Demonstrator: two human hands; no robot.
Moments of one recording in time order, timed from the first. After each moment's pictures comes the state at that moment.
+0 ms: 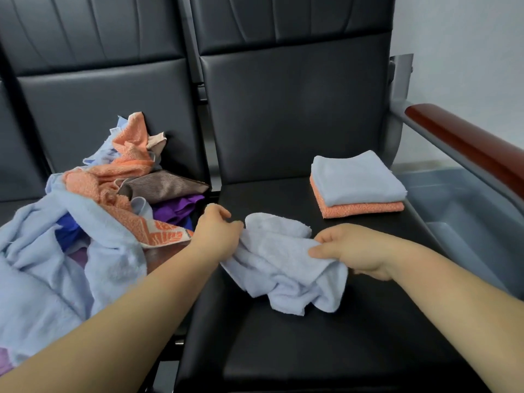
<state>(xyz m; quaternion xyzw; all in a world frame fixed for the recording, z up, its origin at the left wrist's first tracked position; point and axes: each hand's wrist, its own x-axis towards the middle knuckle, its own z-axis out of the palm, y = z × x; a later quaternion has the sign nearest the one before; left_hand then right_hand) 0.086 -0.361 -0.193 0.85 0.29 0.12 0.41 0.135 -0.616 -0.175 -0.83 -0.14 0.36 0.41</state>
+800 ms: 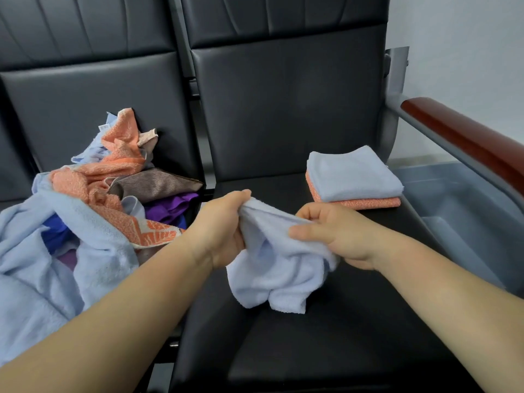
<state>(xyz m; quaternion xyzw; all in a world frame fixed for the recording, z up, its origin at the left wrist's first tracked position) 0.082 -0.388 -0.158 0.55 0.22 -0.03 0.81 0.134 -0.599 -0.170 -0.74 -0.18 0.30 0.57</state>
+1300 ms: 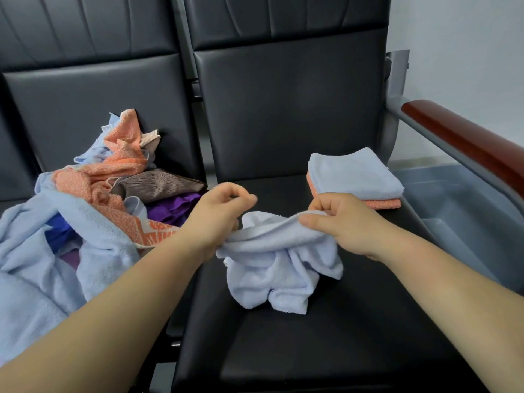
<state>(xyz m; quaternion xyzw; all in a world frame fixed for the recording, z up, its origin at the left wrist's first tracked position) 0.079 -0.368 -0.156 0.77 0.13 0.08 0.62 0.145 -0.608 -0.166 -0.84 -0.22 0.14 0.47</state>
